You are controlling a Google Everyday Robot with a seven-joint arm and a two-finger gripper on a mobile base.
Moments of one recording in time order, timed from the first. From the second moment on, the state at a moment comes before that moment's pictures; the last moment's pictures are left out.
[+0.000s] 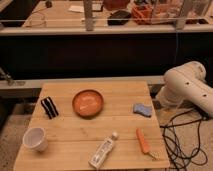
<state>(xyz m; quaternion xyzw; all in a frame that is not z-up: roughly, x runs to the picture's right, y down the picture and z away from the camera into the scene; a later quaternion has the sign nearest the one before) 0.285 0.105 0.683 -0.28 0.02 0.02 0.96</state>
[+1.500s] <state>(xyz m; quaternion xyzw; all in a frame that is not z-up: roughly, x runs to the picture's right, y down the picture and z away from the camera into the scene) 0.281 0.106 0.683 -0.28 0.02 0.02 0.96</state>
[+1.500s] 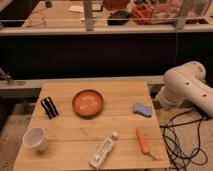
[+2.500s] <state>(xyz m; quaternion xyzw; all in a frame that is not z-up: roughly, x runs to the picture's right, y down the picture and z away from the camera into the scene) 0.069 0.083 0.679 -0.24 -0.02 -0.16 0.96</state>
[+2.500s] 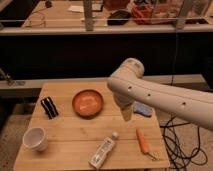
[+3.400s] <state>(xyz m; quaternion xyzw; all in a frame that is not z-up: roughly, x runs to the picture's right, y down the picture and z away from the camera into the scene) -0.068 0.049 0.736 -0.25 -0.08 -0.22 0.94</state>
